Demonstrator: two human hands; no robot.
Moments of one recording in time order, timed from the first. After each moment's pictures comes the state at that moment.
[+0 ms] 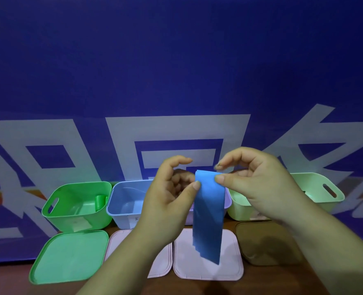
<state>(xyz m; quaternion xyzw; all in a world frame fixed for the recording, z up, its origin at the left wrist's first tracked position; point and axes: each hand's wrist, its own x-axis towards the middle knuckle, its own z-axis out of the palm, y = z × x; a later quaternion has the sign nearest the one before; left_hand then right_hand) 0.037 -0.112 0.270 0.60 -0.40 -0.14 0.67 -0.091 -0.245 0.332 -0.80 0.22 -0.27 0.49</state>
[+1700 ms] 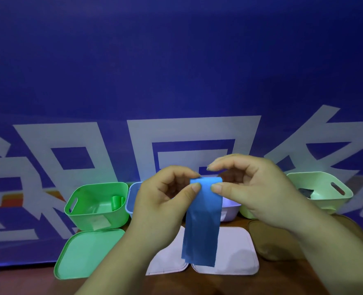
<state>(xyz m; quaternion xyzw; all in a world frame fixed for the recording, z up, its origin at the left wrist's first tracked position) 0.045 -0.033 0.298 0.60 -0.40 -0.13 0.68 -0.081 -0.181 0.332 -0.83 0.15 -0.24 0.48</state>
